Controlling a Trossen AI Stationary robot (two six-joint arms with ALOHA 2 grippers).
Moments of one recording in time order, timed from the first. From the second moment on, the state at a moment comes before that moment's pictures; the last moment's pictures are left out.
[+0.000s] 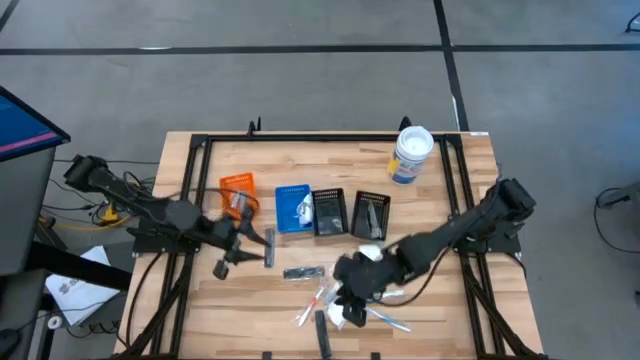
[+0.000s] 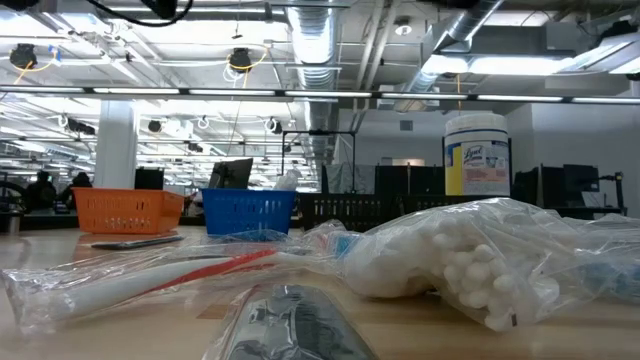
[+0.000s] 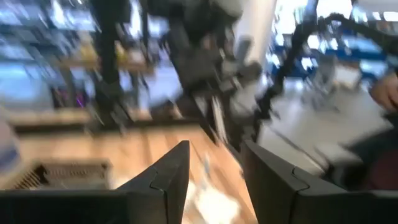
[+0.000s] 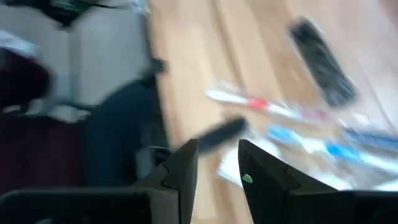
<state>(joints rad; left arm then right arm) -0.42 0.85 0.45 0.38 -0.11 -0.09 0.52 1.74 1.44 -0.54 0.08 0.85</state>
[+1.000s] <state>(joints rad) -0.52 1.45 0.75 0.26 0.13 -0.06 0.66 1.80 1.30 -0.59 0.19 1.35</state>
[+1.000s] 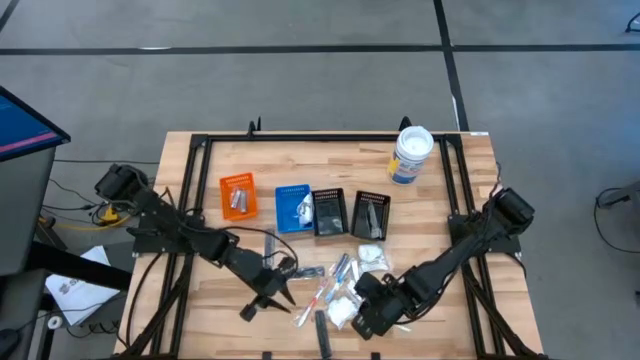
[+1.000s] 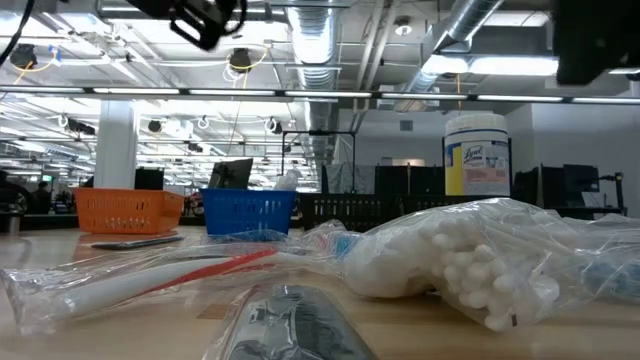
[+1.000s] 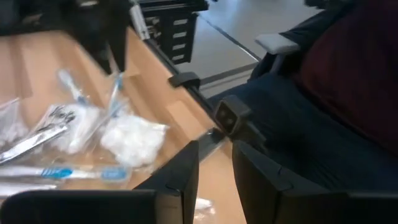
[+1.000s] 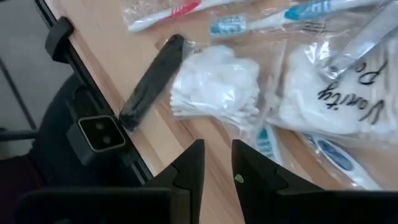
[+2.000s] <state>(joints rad) -0.57 1.34 0.69 0.29 -0.01 -0.02 0.64 1.81 1.05 -0.24 0.14 1.46</state>
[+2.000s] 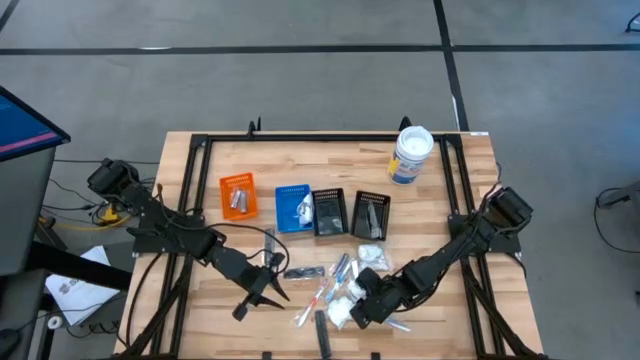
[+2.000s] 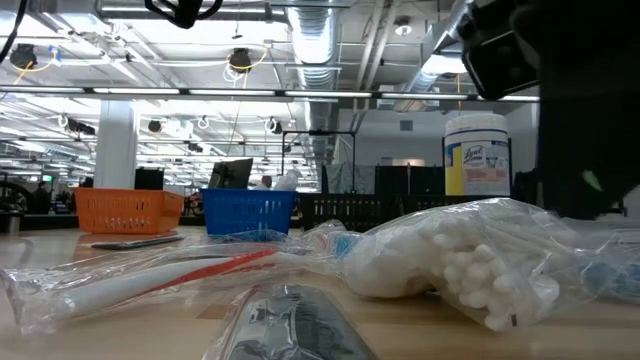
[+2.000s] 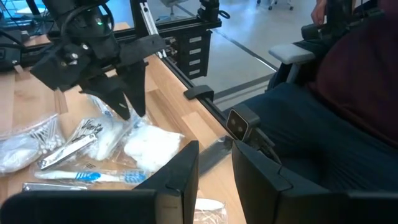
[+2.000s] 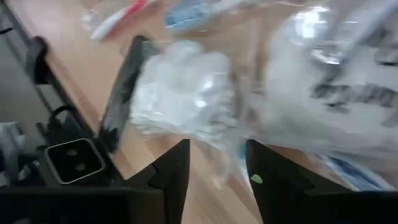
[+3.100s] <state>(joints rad) -0.57 1.34 0.69 0.29 -0.01 -0.02 0.57 1.85 1.05 -0.19 0.11 1.37</state>
